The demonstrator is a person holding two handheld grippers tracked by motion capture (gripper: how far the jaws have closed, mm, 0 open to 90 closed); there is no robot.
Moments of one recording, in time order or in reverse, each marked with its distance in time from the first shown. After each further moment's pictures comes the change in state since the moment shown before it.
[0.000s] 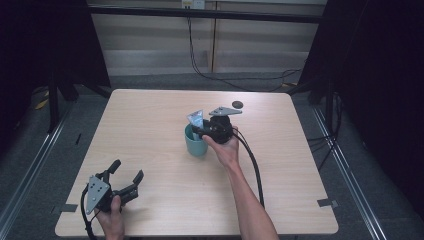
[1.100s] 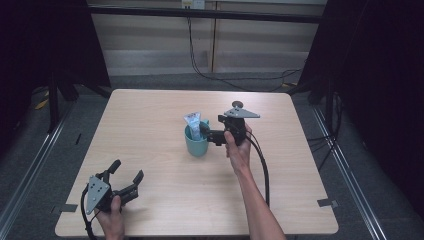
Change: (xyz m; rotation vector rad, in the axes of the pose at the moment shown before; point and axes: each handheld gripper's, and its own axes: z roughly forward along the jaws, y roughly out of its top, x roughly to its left) left arm 0.000 0.000 0.000 -0.001 0.000 0.001; right arm -0.001 0.000 -0.048 -0.117 -0.051 0.038
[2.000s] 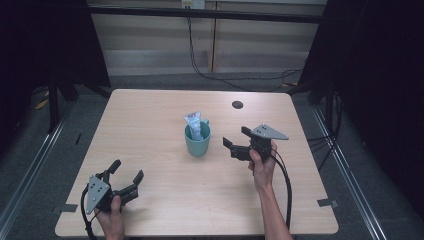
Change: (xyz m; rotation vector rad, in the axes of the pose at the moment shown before) left arm 0.000 0.000 0.000 0.000 0.000 0.000; right arm -0.022 -0.041 -0.068 -0.068 -0.085 -0.038
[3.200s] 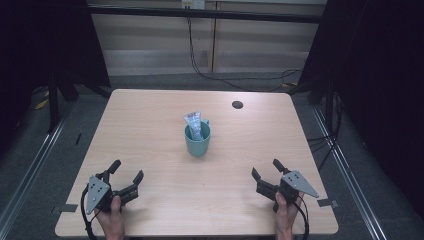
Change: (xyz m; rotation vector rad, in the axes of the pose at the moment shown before) left arm 0.000 0.000 0.000 -0.001 0.004 -0.001; right arm -0.004 -0.099 -0.090 -0.184 -0.237 0.016
